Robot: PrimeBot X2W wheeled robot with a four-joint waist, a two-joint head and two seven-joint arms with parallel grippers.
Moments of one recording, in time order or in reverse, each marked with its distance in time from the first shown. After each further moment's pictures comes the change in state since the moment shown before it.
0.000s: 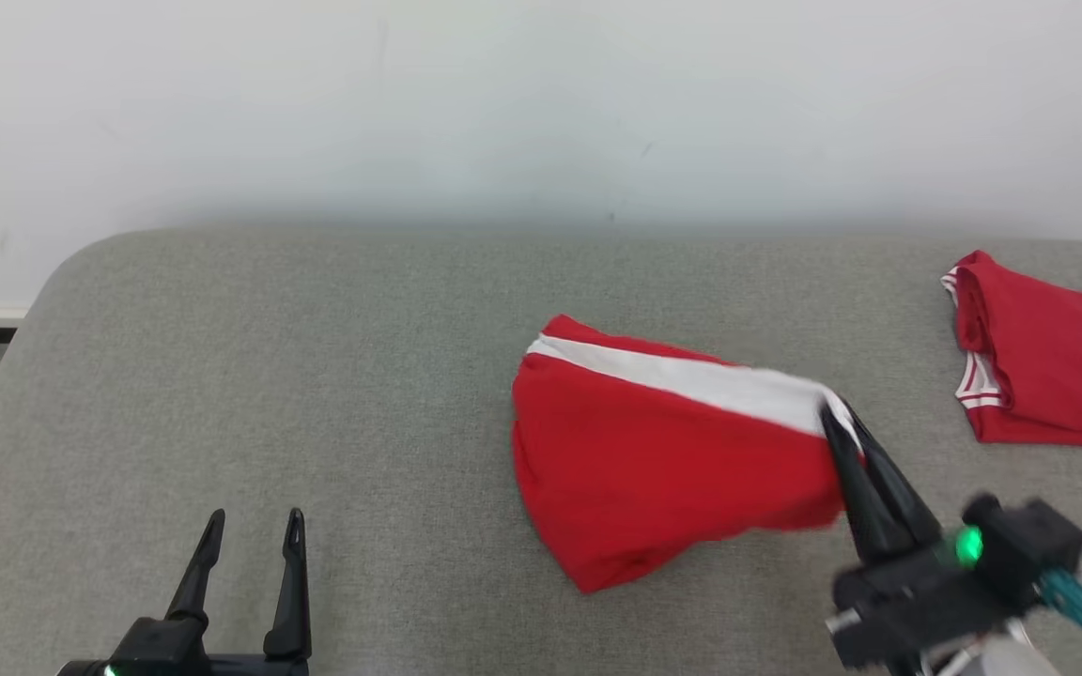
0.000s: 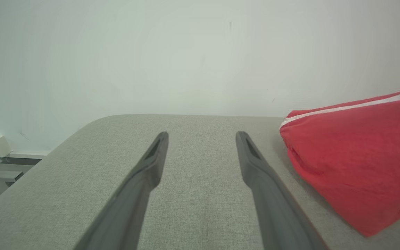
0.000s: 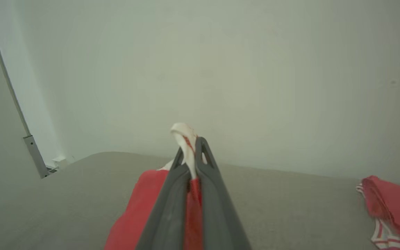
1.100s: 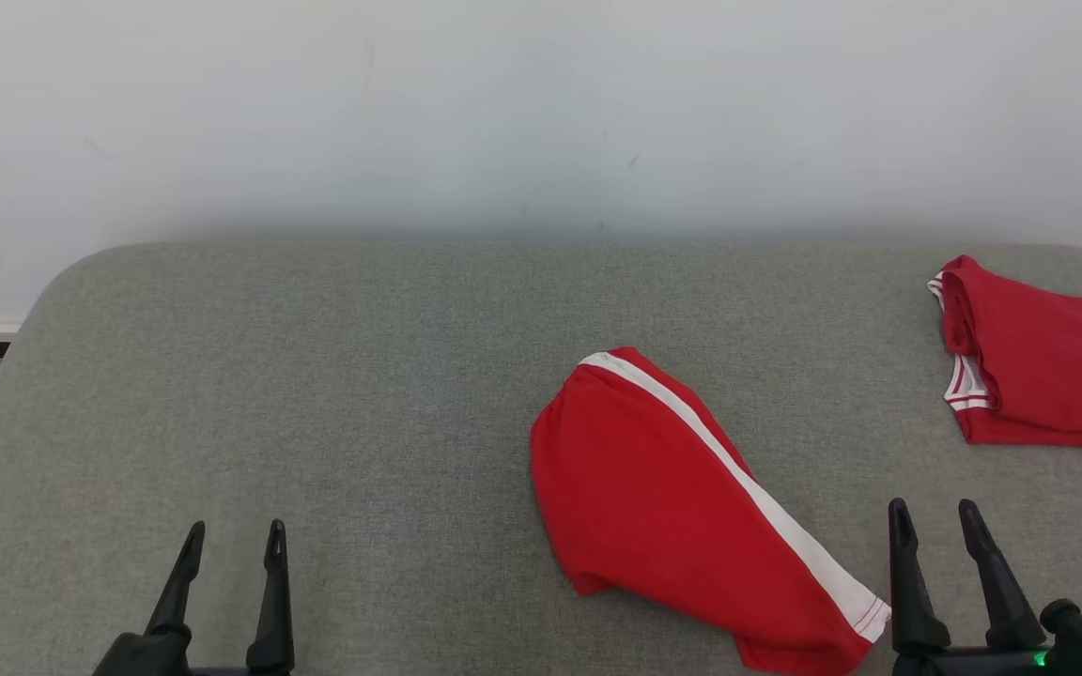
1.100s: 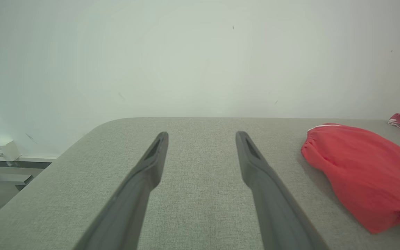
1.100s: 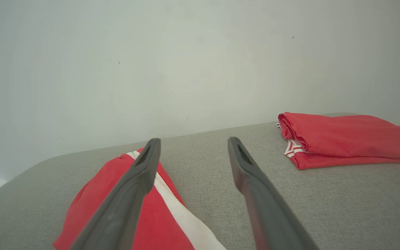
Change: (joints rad) left arm 0.025 0.004 0.020 -0.020 0.014 0.004 0.000; right arm 0.281 0.164 -0.306 -0.034 -0.059 0.000 0.000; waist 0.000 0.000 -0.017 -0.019
